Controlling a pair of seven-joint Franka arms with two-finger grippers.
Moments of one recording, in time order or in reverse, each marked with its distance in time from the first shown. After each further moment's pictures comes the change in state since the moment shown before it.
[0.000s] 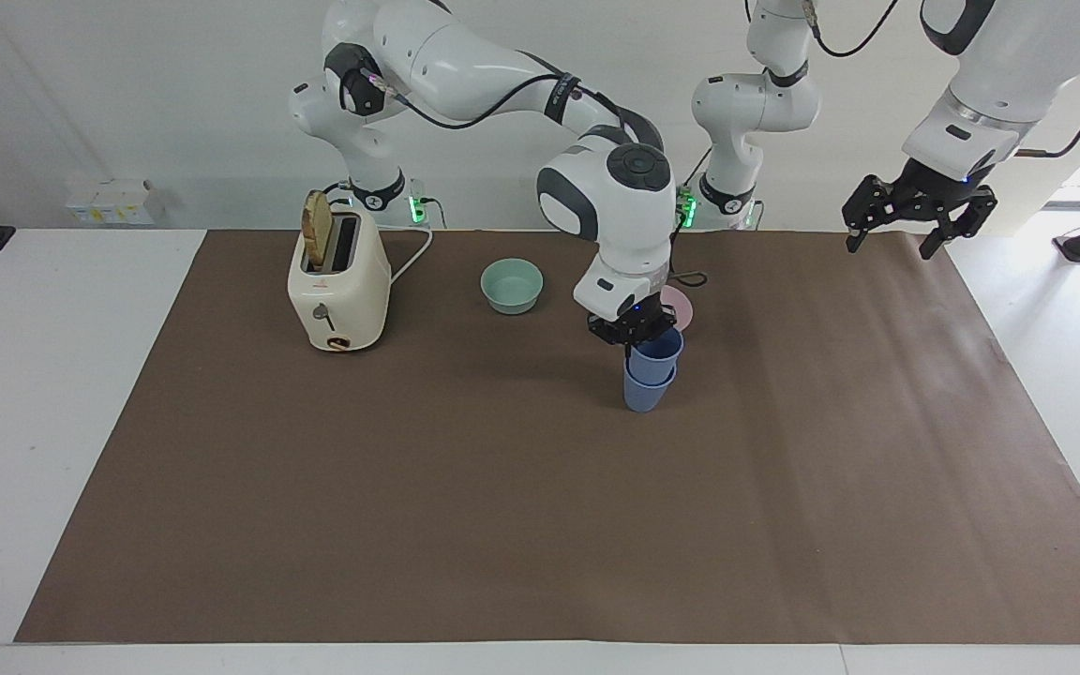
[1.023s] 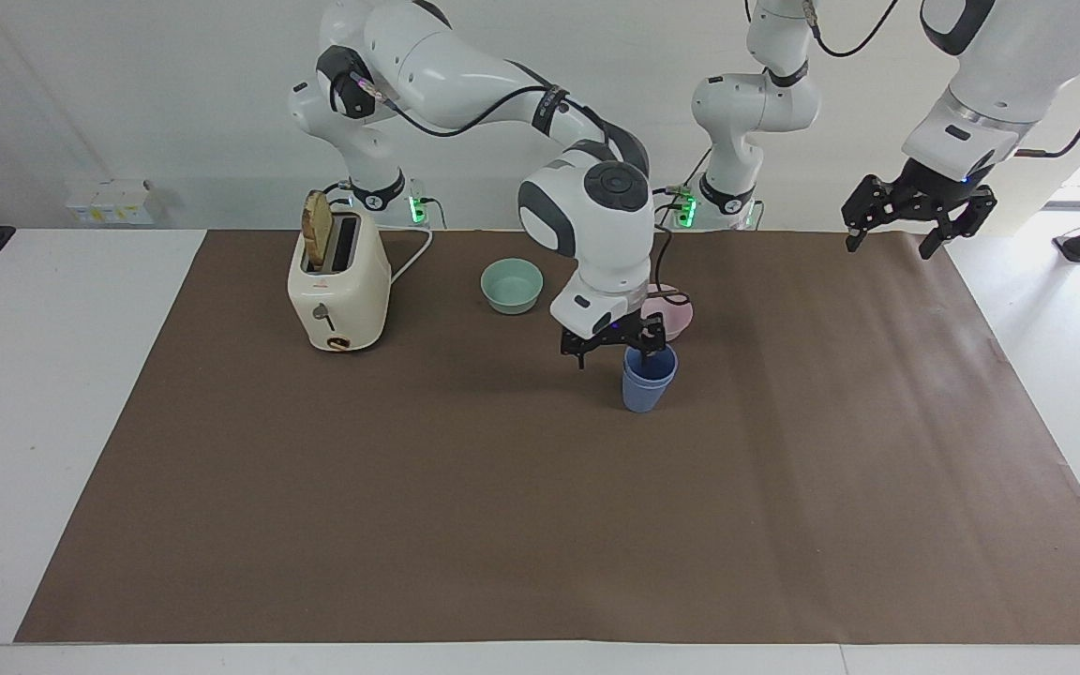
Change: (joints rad) left arm 0.000 0.000 0.000 0.000 0.000 -0.003 0.000; right arm -0.066 -0.001 -0.010 0.001 -0.002 -0.038 -0.020
